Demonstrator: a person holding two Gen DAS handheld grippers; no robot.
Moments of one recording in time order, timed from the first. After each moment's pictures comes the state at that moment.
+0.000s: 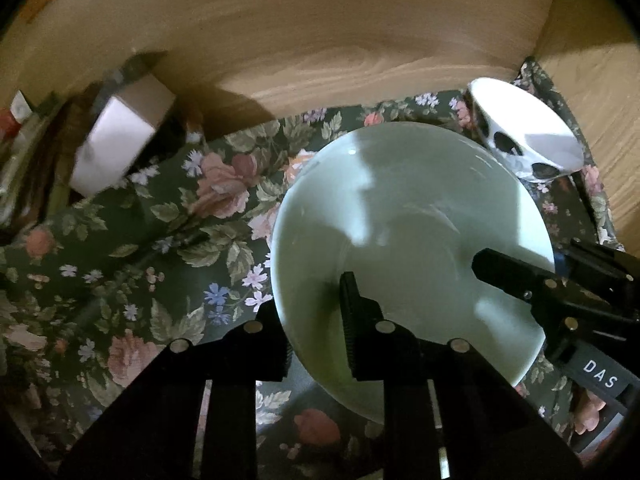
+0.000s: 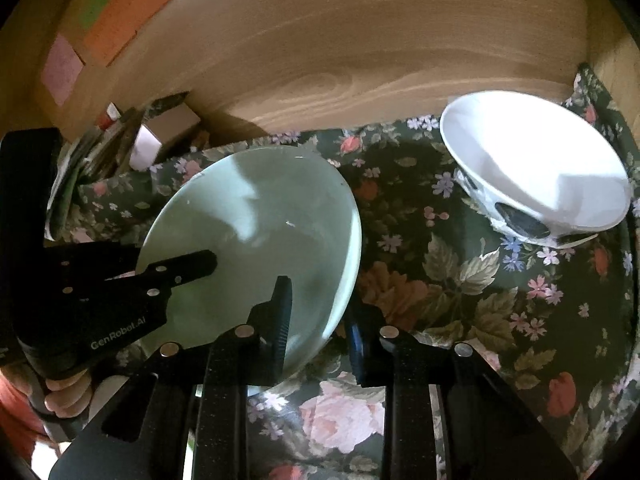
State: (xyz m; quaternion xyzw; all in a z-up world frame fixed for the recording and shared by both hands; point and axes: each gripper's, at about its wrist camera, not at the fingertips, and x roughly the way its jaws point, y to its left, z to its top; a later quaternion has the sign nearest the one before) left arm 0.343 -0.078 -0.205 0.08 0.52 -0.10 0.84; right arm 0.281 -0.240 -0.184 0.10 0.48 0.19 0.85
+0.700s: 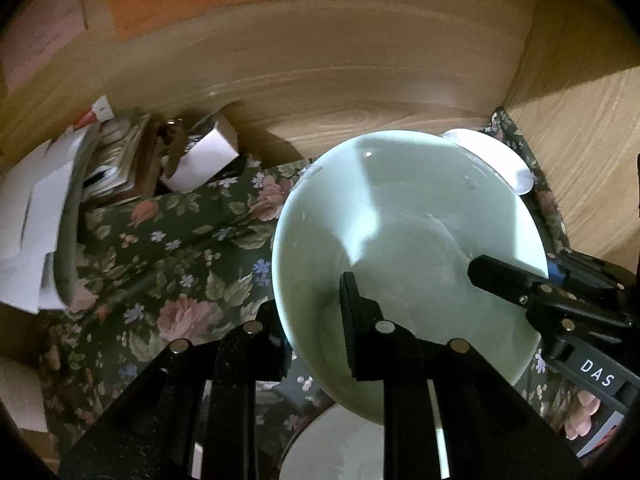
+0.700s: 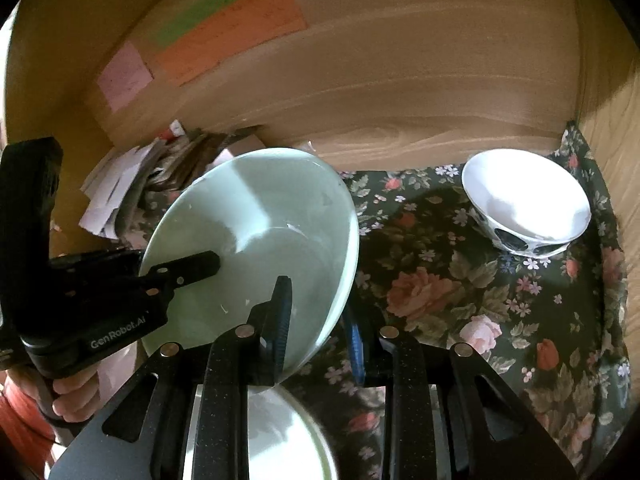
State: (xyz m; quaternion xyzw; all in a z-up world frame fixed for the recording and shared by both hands) left arm 0.270 -0.040 -0.138 0.05 0.46 -0.10 0.88; right arm 0.236 -0.215 -0.126 0.09 0.43 0.21 0.87
